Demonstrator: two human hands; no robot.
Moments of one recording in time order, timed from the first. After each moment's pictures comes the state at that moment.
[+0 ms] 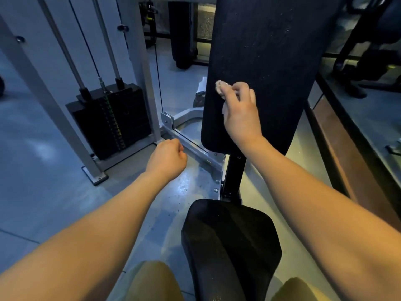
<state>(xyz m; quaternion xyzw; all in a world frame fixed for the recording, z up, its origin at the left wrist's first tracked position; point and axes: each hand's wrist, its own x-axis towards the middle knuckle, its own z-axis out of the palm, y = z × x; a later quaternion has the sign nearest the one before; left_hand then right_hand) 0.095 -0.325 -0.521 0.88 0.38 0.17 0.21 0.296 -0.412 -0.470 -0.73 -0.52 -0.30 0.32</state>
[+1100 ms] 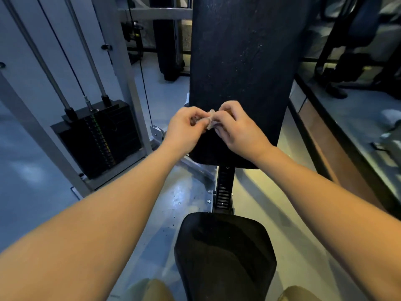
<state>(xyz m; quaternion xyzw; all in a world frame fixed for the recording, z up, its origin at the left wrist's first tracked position) 0.177 -0.336 -0.441 0.81 0.21 0.35 0.42 0.316 -0.464 -0.447 -0.65 -0.66 -0.24 0.28</state>
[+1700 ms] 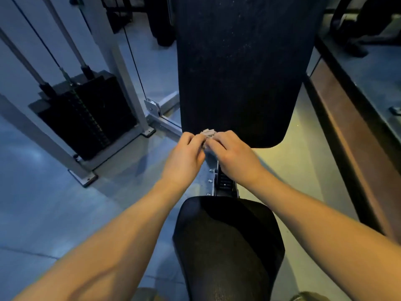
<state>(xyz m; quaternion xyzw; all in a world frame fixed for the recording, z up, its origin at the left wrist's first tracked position) 0.172 -0.354 -0.565 0.92 0.23 0.23 0.20 0.310 -0.466 -0.582 -0.71 -0.65 -0.18 0.20</state>
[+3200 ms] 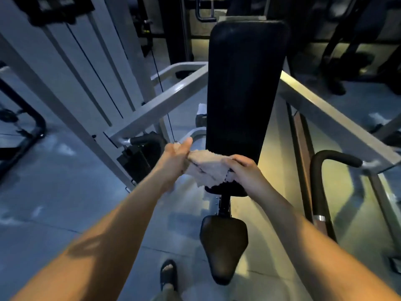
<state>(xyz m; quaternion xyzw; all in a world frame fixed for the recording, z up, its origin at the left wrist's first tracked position) 0.058 -0.378 0.049 0.66 0.42 0.13 0.61 0.201 -0.542 0.005 -0.73 -0.26 0.35 0.53</state>
